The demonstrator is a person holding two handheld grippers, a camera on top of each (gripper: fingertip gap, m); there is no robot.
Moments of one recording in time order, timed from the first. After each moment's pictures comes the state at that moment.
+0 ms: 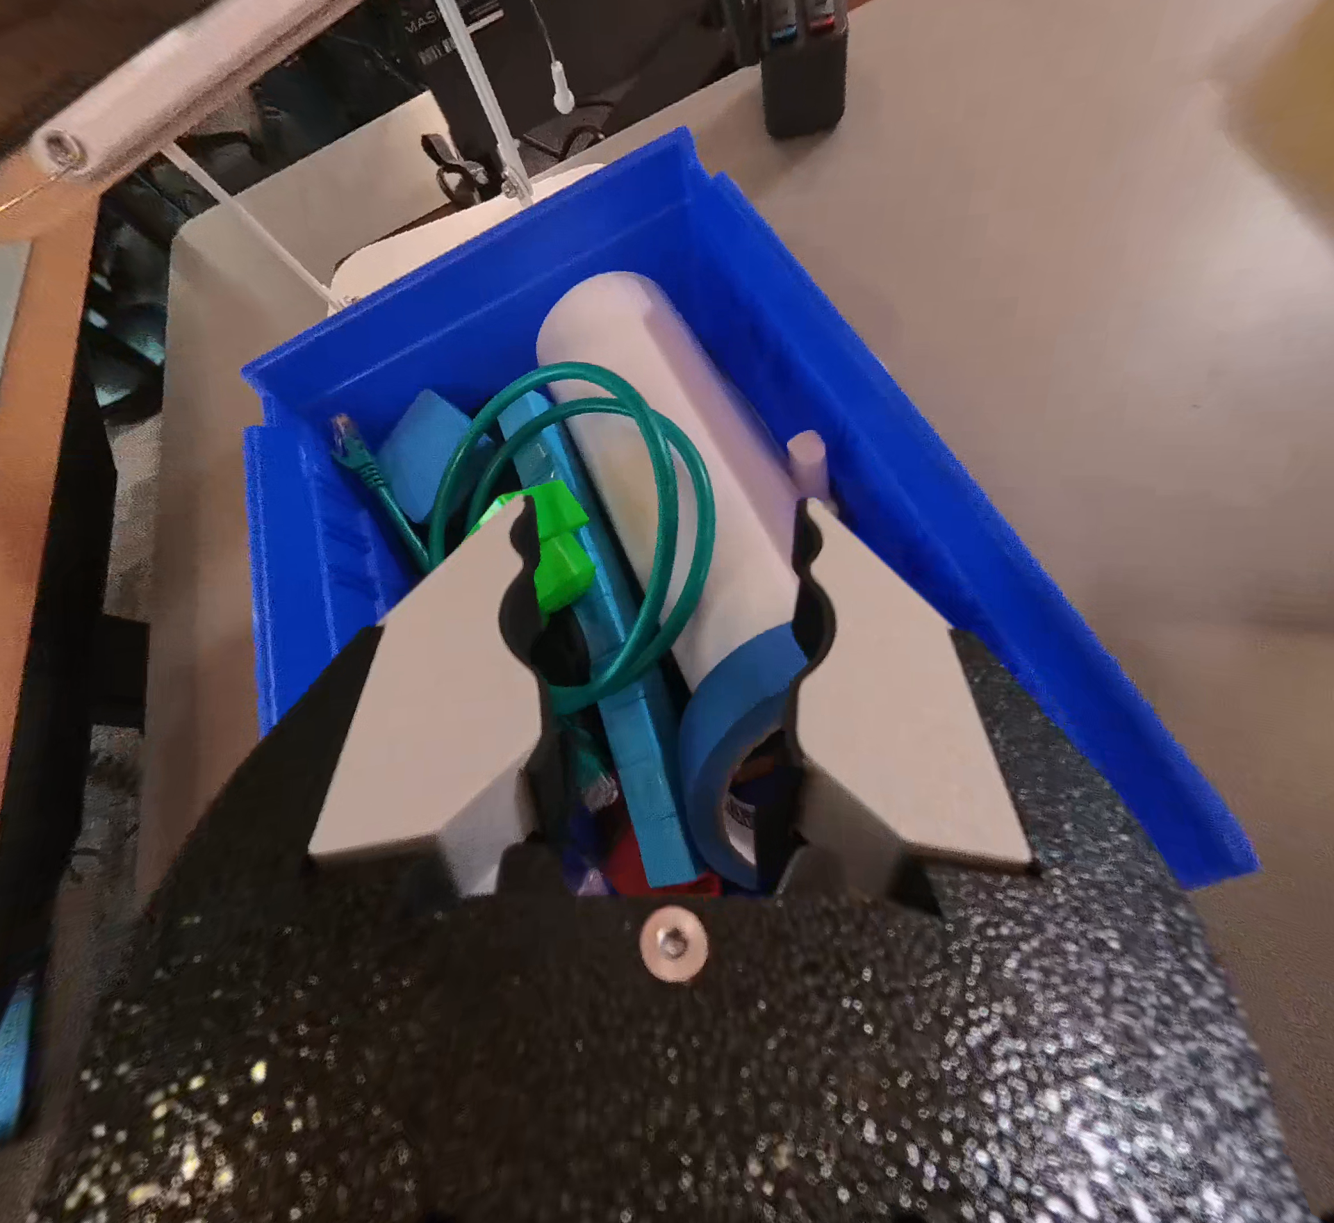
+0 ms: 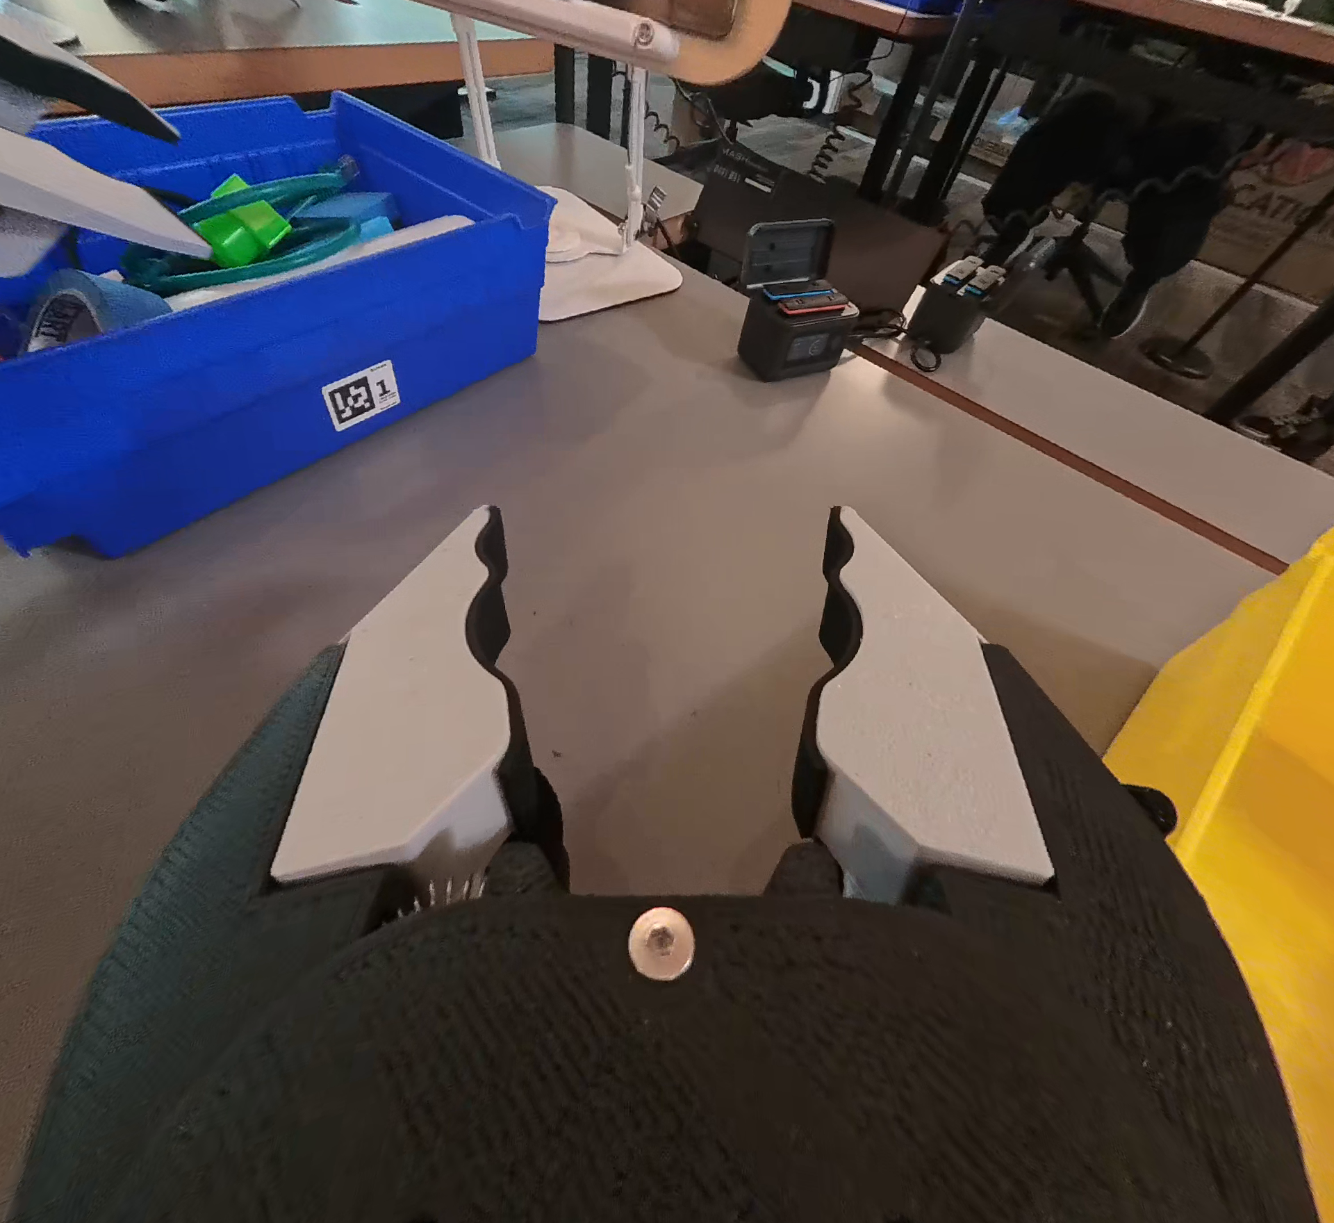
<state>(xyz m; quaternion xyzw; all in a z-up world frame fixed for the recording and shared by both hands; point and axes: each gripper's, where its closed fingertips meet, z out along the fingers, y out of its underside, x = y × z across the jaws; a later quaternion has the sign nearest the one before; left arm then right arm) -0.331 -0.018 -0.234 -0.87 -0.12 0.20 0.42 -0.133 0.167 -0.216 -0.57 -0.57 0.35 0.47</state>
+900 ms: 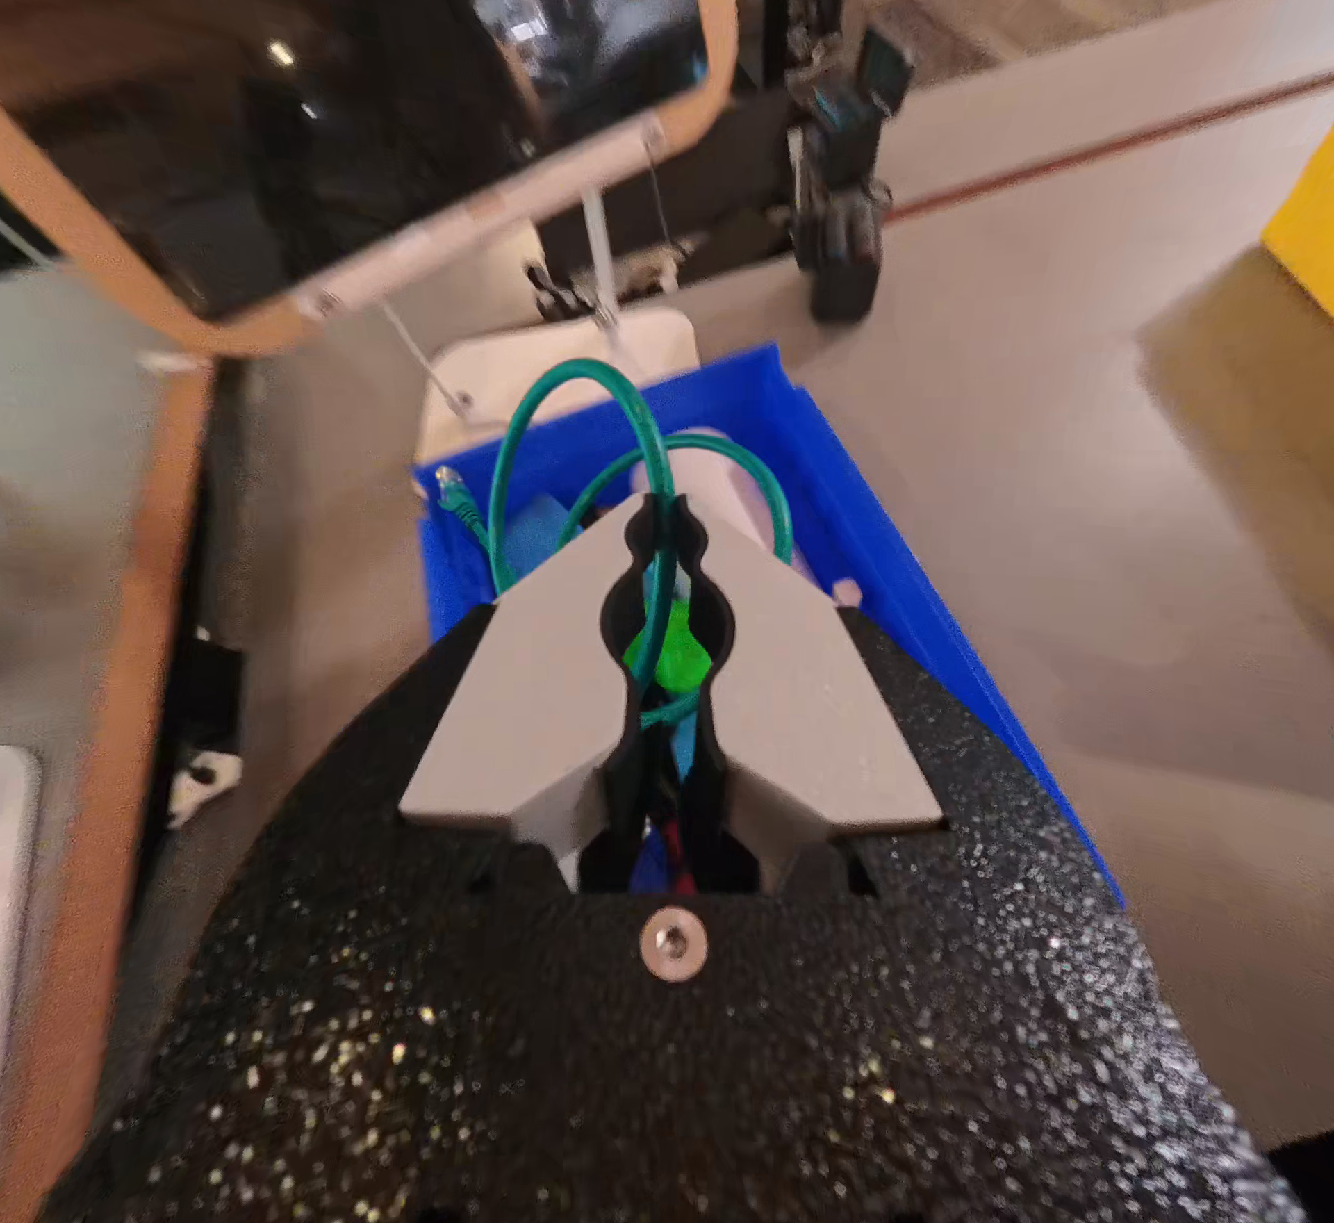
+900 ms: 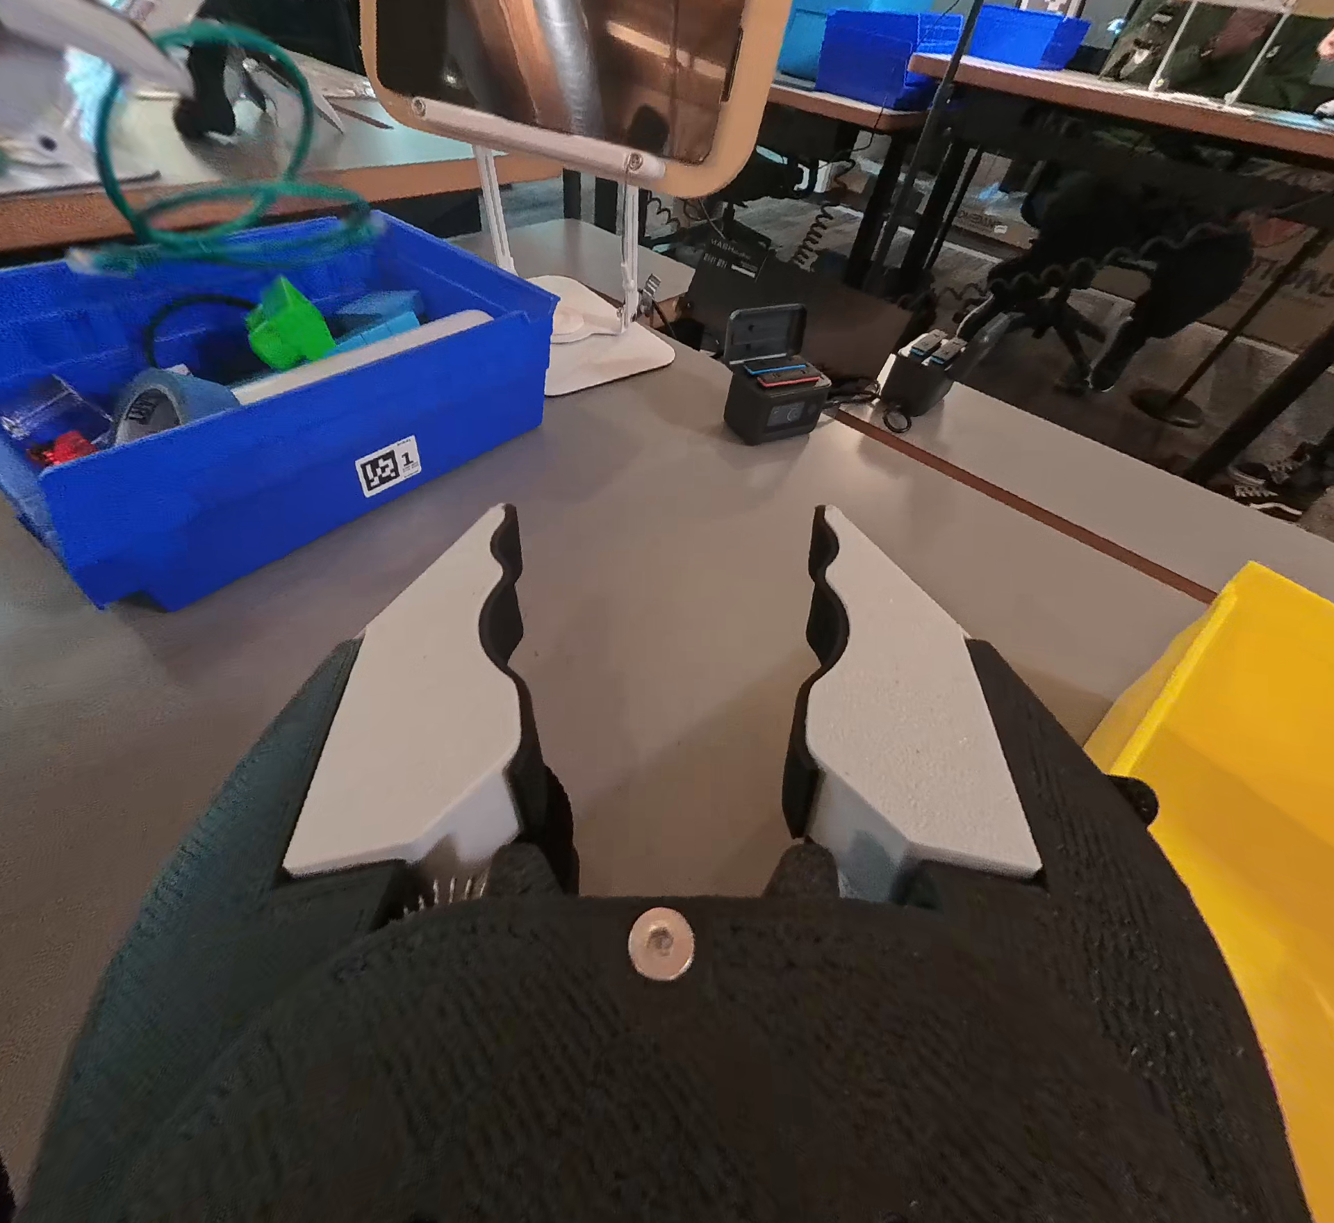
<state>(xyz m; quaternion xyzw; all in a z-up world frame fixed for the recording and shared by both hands) -0.360 -0.025 -0.143 -0.84 -0.18 0.18 0.48 -0.120 0.171 -0.180 -0.55 -0.55 0.39 0.49</state>
